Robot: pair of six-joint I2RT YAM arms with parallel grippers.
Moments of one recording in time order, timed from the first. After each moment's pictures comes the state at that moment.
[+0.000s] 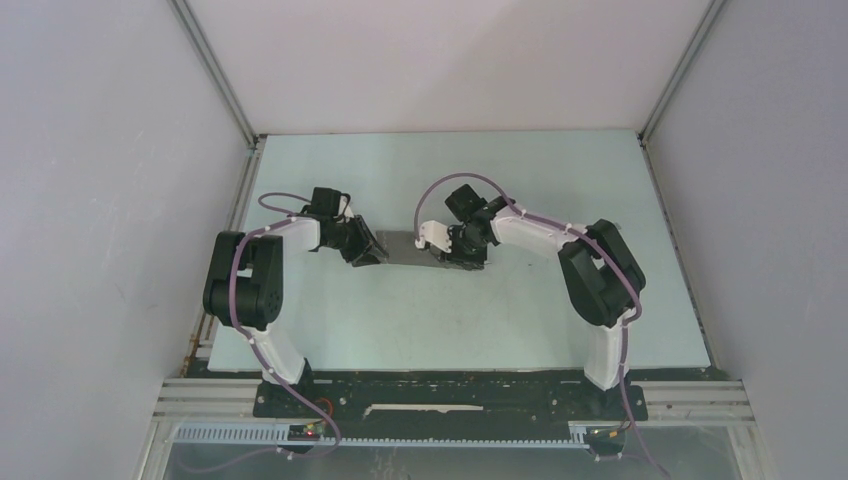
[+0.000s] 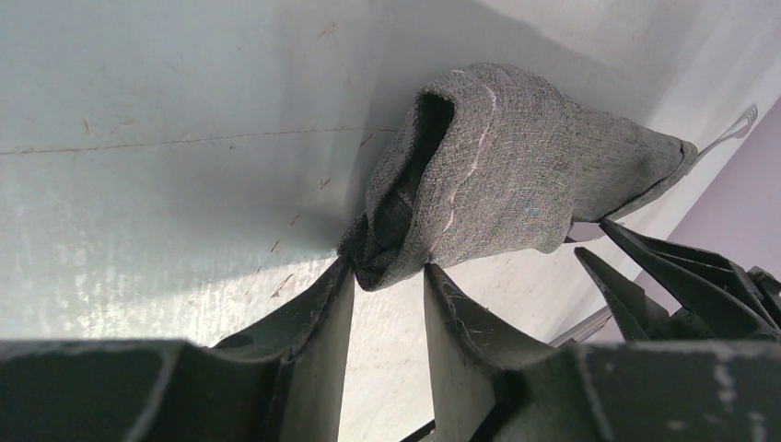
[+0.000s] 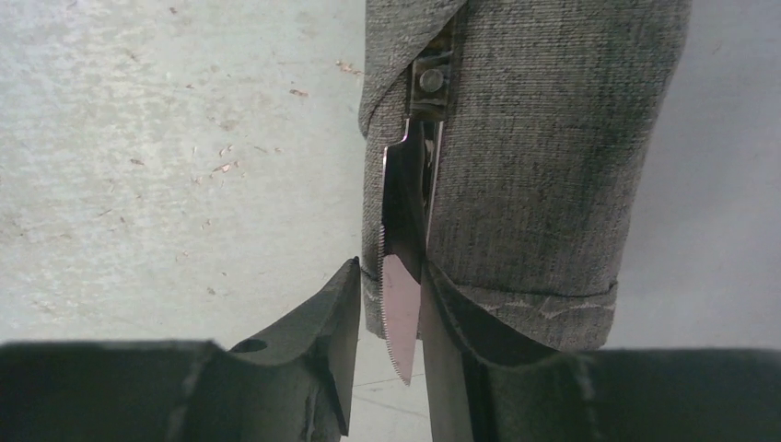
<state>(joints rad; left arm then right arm) -0.13 1.76 0.97 -0.31 0.48 -0.67 0.66 1.93 1.37 -0.66 -0.20 -0.83</state>
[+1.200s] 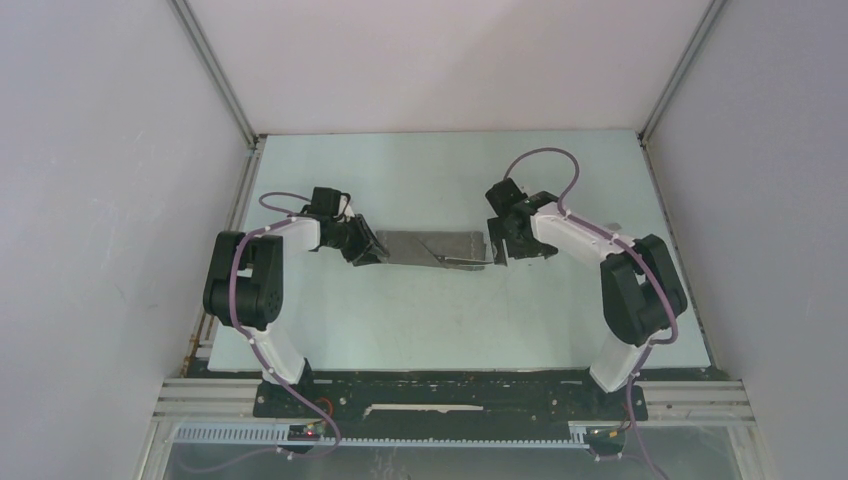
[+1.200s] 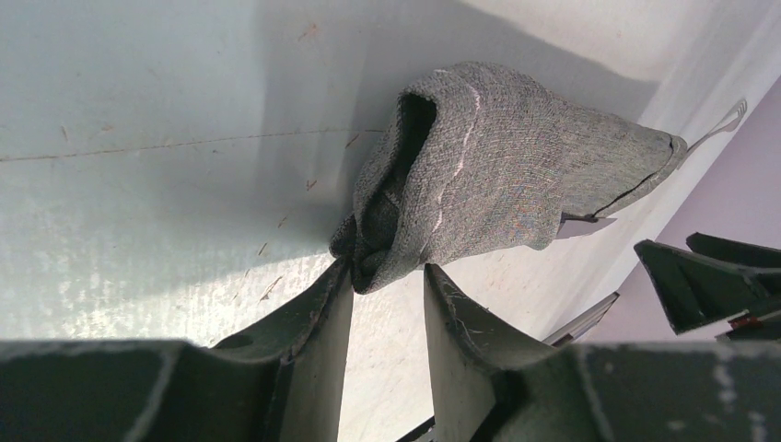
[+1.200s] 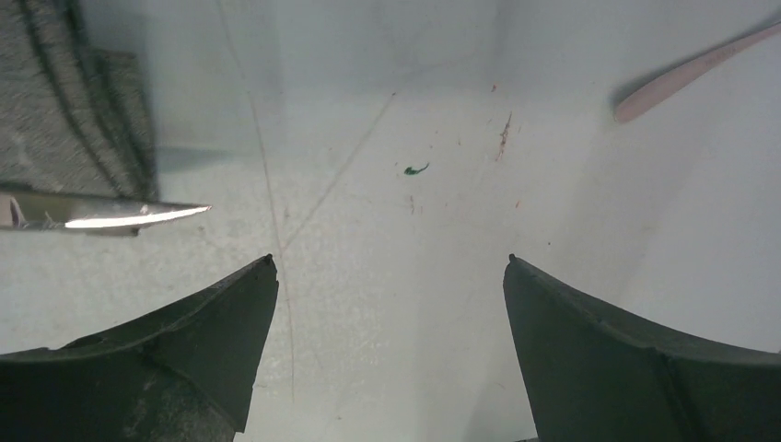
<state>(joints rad) -0.14 1.77 0.97 -0.30 0.50 -0.67 0.52 1.72 1.25 -0.81 0.35 0.35</state>
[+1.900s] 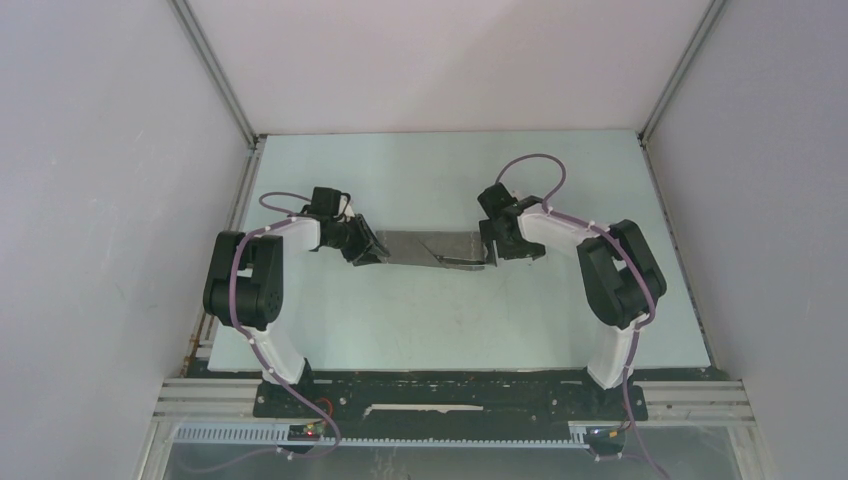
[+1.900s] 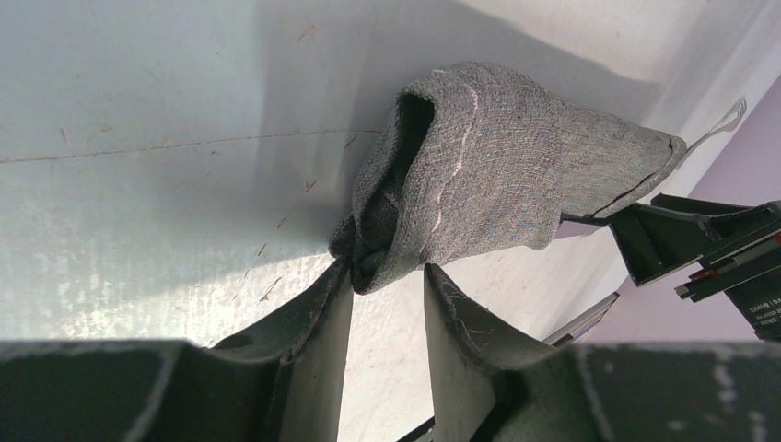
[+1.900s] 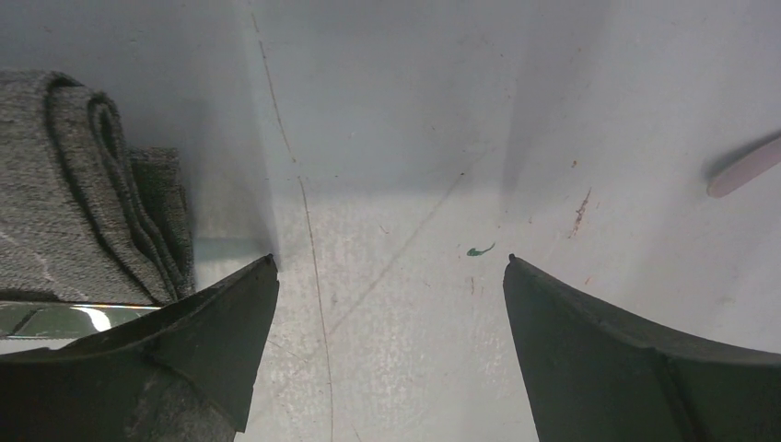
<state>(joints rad) -0.14 1.77 0.97 -0.30 0.50 -0.67 0.51 1.87 1.25 -0.67 0.32 0.37</state>
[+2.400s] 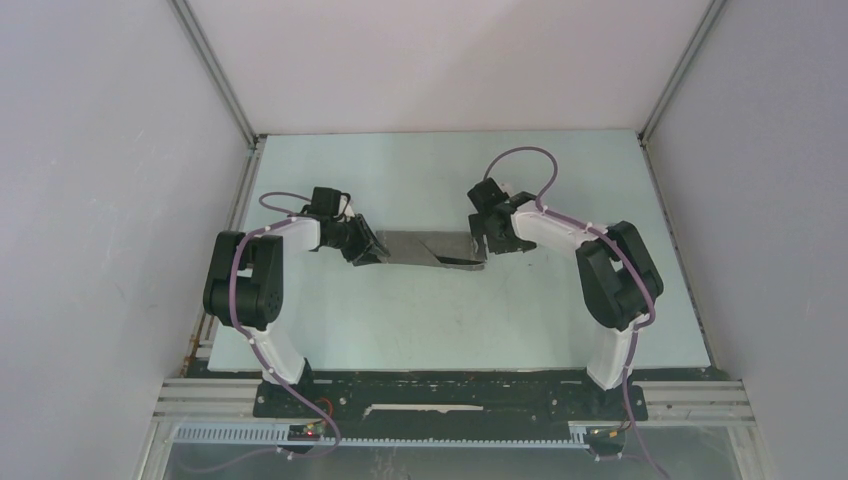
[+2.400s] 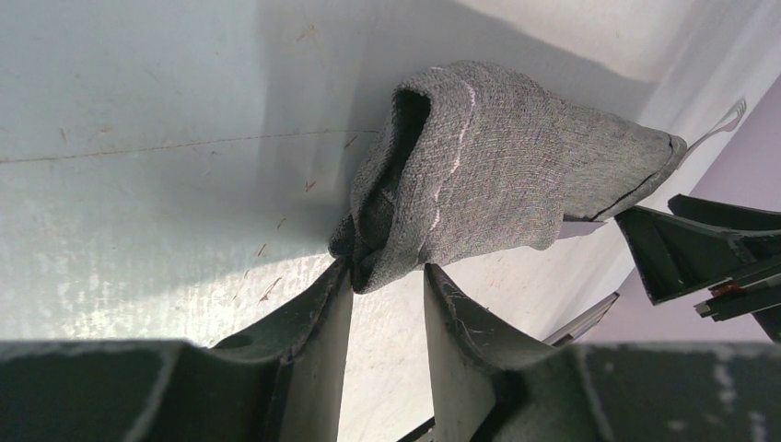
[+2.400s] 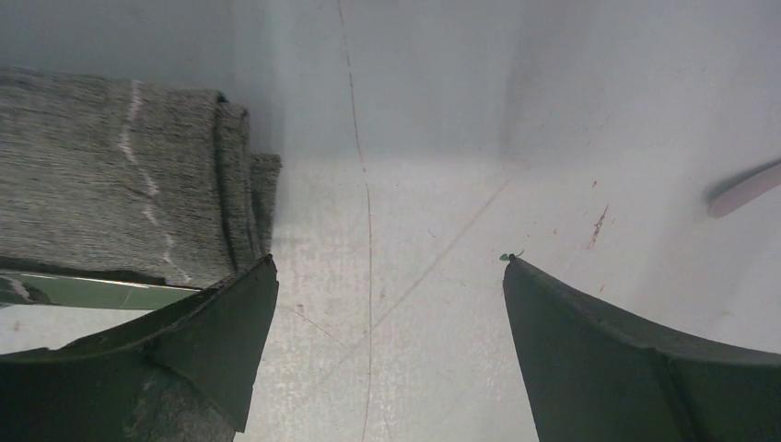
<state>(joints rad) -0.14 1.77 0.97 -0.30 0.50 -0.67 0.56 1.87 1.30 -0.67 0.33 0.37</state>
